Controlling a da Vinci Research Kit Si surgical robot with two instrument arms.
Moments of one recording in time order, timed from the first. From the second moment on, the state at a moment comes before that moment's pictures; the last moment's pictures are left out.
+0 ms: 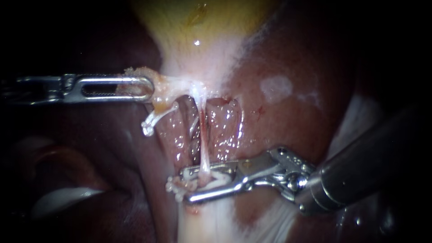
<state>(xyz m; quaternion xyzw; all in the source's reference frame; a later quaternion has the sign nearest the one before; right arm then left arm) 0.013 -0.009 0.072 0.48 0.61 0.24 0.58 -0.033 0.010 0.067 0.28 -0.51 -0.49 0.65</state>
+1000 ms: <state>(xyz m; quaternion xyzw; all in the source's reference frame) 0.014 -0.010 0.075 0.48 0.56 0.27 0.62 -0.033 0.010 0.067 0.28 -0.51 -0.49 0.65</state>
